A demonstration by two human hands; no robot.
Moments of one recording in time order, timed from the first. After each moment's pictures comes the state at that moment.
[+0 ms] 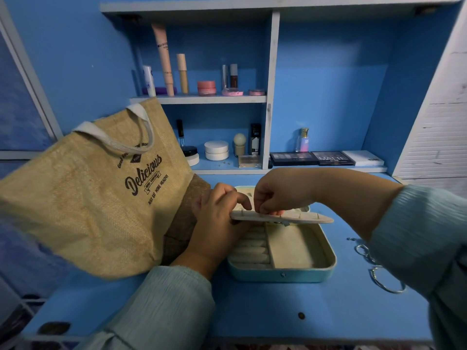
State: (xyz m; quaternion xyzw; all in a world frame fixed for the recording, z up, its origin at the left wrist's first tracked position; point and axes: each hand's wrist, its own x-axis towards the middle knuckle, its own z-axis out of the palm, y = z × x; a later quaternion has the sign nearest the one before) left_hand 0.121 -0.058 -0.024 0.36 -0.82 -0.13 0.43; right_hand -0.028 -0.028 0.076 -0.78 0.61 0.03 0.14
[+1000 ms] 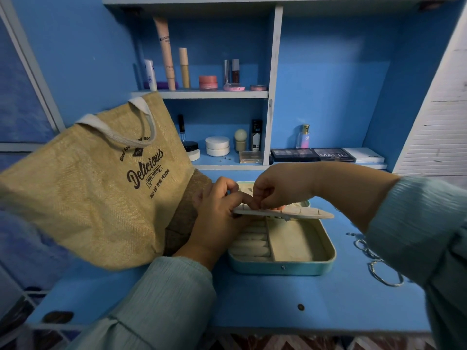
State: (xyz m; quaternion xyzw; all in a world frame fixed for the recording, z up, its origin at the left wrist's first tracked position) left_hand 0.120 -0.069 -0.035 0.31 -0.82 -0.11 0.47; right_hand -0.027 -0.030 0.075 -0.79 0.60 0.04 0.12
